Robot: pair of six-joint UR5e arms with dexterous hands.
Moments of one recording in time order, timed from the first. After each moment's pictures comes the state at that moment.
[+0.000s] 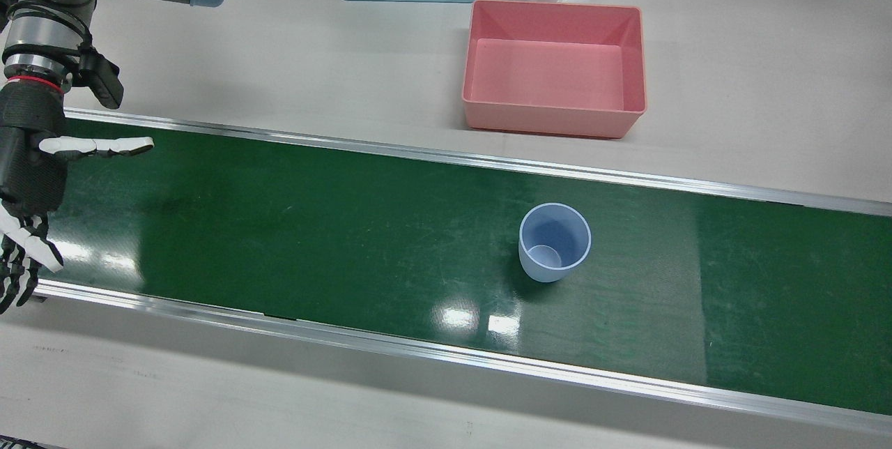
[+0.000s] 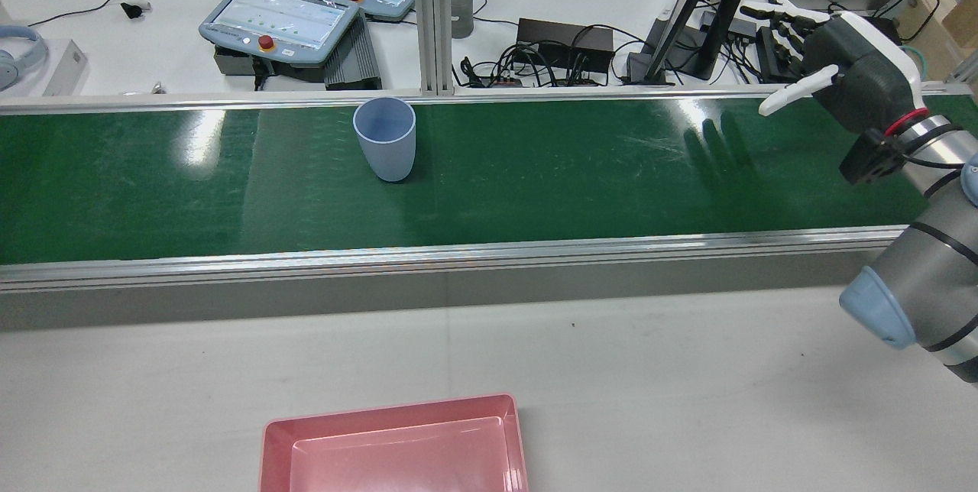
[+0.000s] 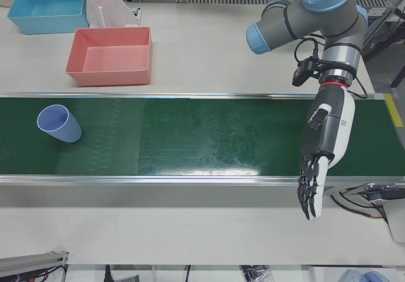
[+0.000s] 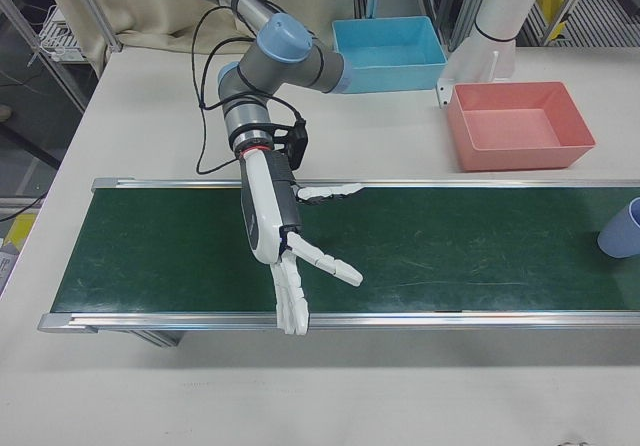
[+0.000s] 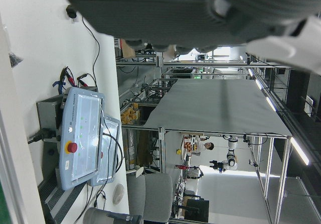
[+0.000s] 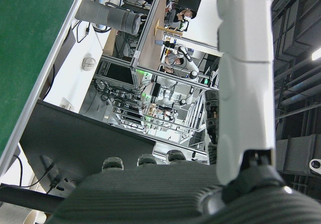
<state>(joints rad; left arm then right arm) -1.45 -1.85 -1.63 0.28 1.81 -0.01 1.08 -1.39 1.84 -3.41 -1.28 -0.33</state>
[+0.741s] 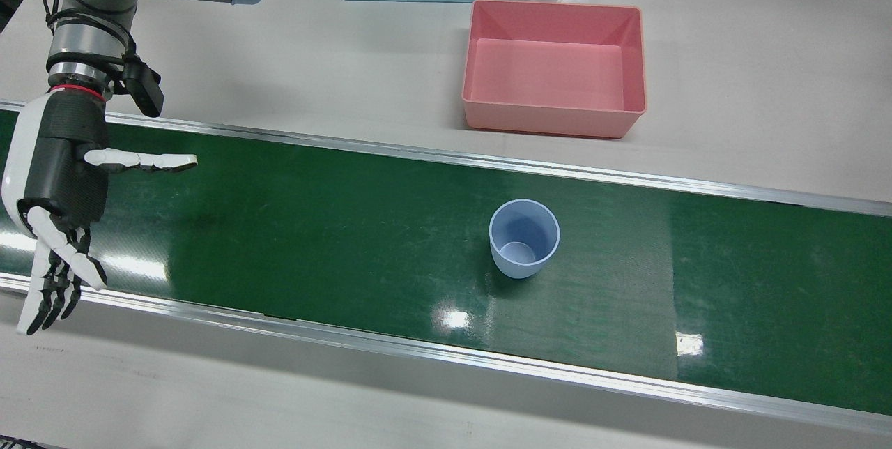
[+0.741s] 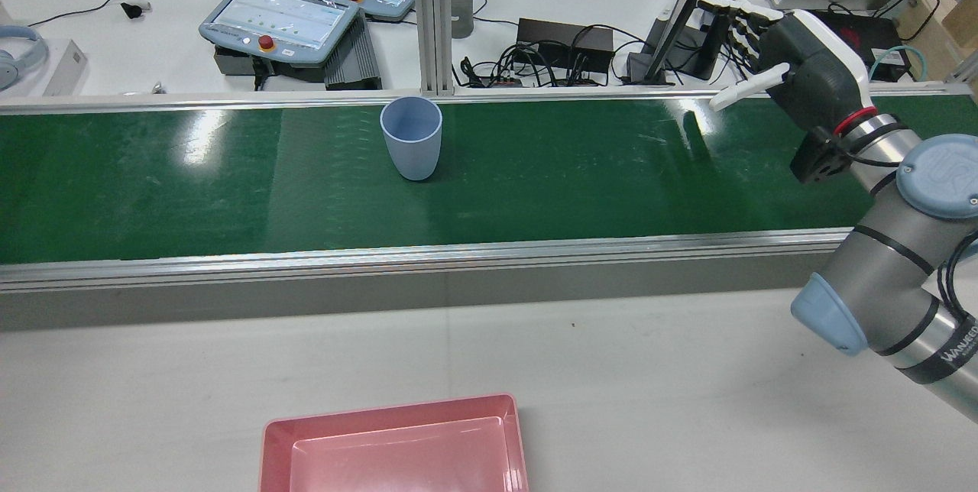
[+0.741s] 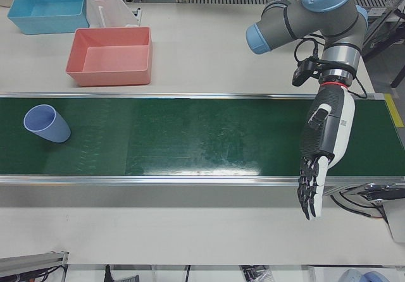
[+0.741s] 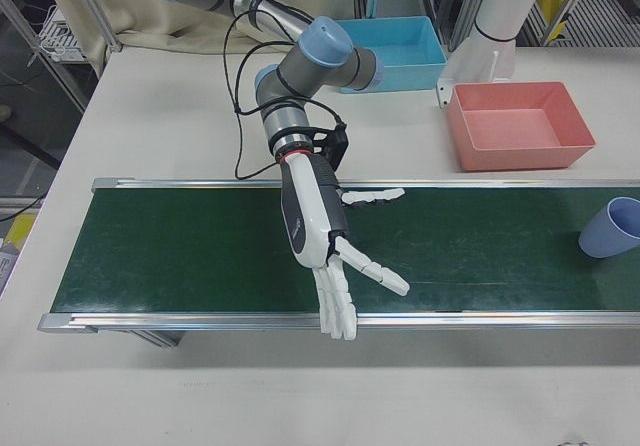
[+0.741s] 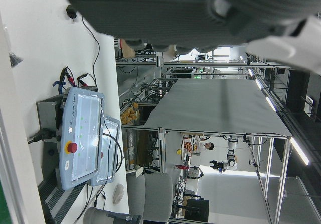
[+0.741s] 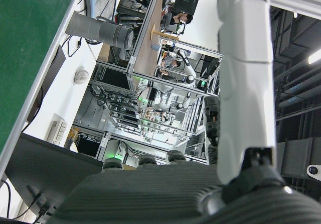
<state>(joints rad) -1.45 -1.85 -1.63 0.28 1.81 -0.01 1.00 -1.30 1.85 -3.49 -1.19 -0.34</state>
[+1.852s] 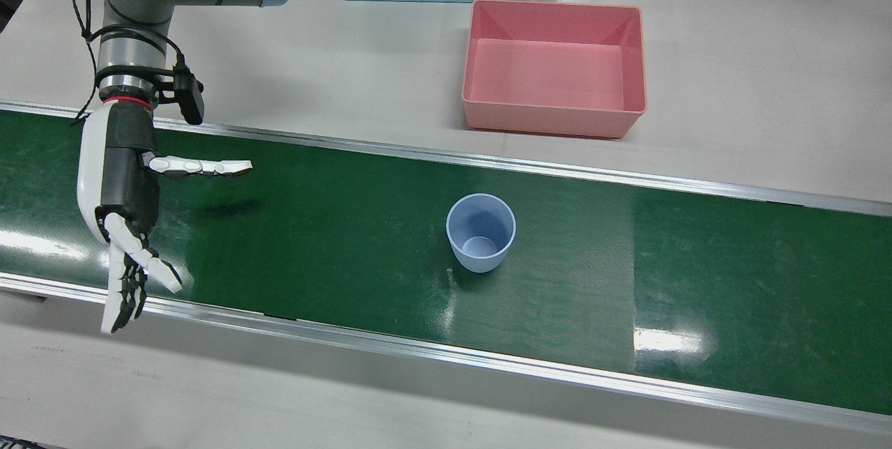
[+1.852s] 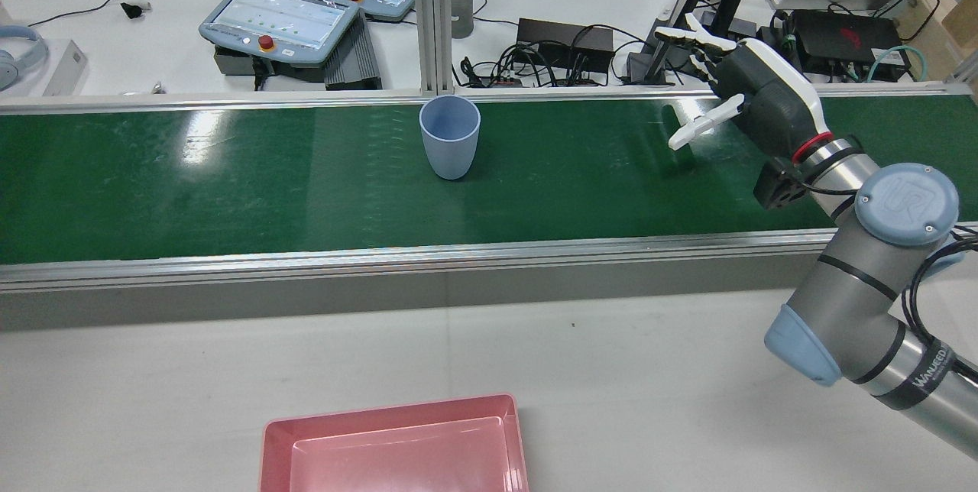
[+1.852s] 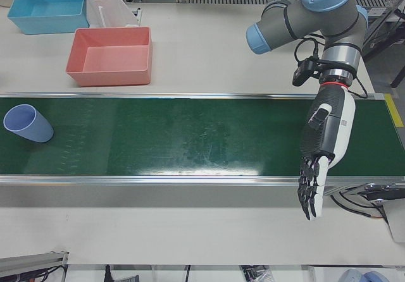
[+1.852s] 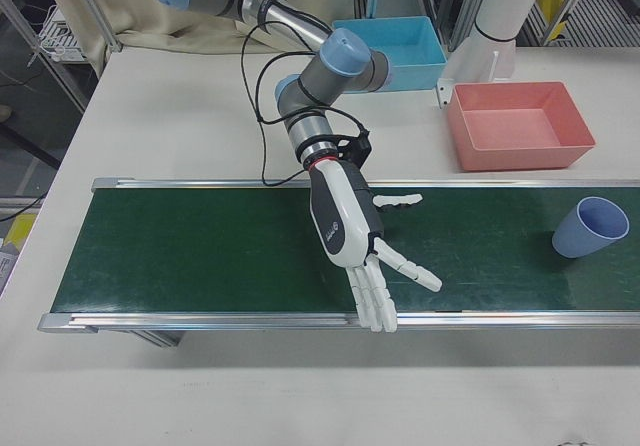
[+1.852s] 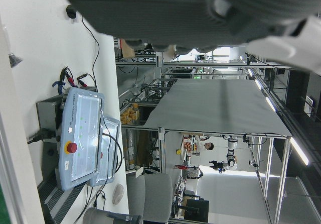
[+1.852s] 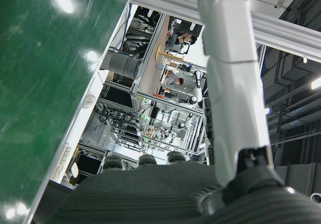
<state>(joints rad) -1.45 -1.85 -1.63 0.28 1.81 -0.01 0.91 -1.29 1.84 -3.47 -1.17 -0.42</state>
